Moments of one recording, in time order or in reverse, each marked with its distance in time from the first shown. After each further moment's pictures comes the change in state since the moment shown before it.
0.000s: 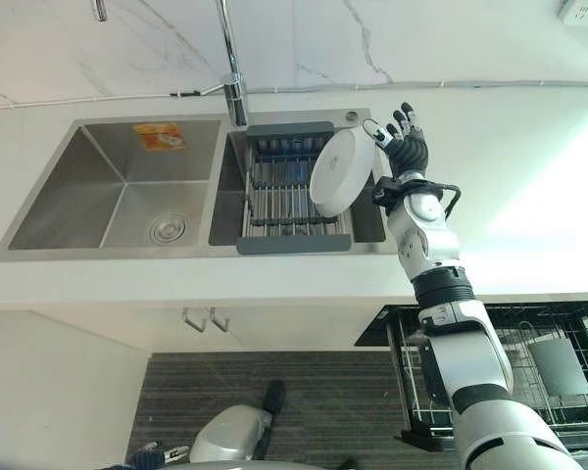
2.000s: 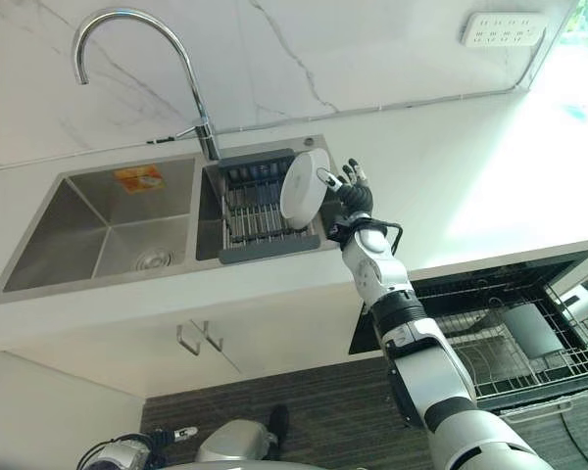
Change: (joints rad) left arm -0.179 -0.017 -0.070 0.039 -0.053 0.286 0.015; right arm 0.082 0.171 0.127 0.080 0.058 -0.016 -0.063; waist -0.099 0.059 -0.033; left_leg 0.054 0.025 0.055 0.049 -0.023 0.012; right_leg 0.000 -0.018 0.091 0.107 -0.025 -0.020
